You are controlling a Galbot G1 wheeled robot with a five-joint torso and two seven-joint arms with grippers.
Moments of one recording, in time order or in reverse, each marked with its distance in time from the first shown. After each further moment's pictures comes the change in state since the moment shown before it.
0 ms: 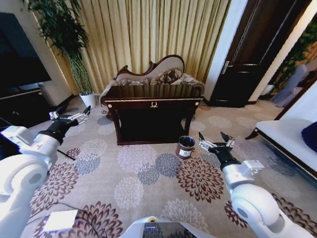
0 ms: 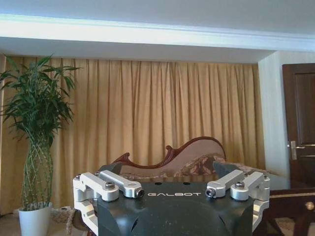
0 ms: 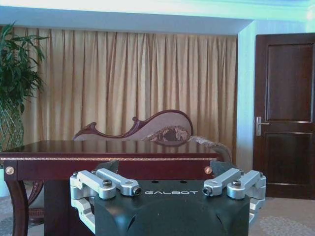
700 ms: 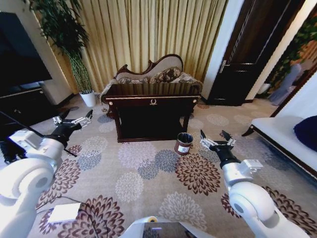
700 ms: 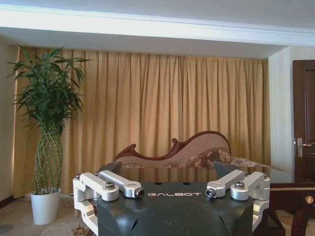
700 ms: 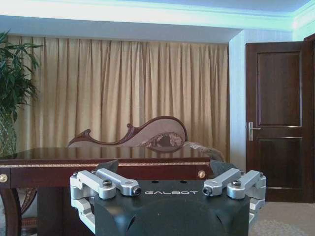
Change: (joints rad) left arm 0.028 -0.039 0.037 -0.029 0.021 0.003 -0.064; right arm 0.029 0.043 -0.001 -0.044 -0.038 0.032 -0.025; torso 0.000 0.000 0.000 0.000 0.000
